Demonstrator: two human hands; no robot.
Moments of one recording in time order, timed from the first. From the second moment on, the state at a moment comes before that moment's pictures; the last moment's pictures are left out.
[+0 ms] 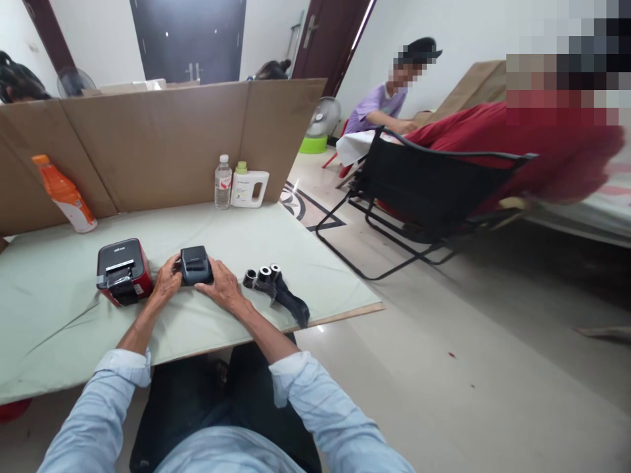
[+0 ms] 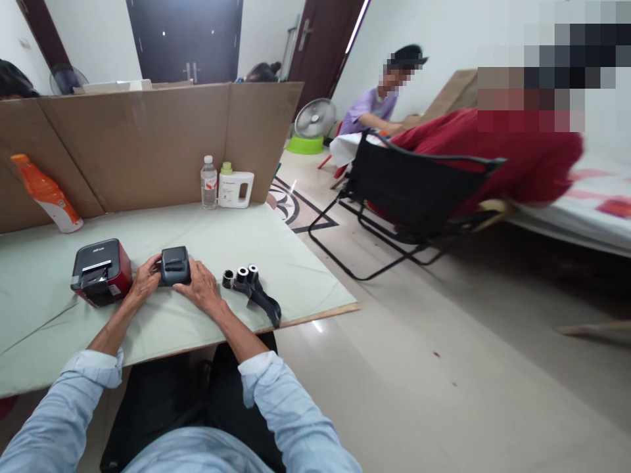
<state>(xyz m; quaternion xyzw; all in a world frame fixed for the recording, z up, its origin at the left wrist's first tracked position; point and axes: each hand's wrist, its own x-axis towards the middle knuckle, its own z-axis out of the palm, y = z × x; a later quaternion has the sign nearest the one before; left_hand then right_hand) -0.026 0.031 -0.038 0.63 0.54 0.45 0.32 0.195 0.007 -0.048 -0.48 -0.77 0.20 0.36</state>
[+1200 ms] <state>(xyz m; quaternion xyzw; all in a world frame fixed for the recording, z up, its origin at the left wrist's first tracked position) -0.034 0.022 -0.057 0.72 0.55 0.42 0.07 0.178 0.023 -0.034 -0.47 -0.77 0.22 0.36</state>
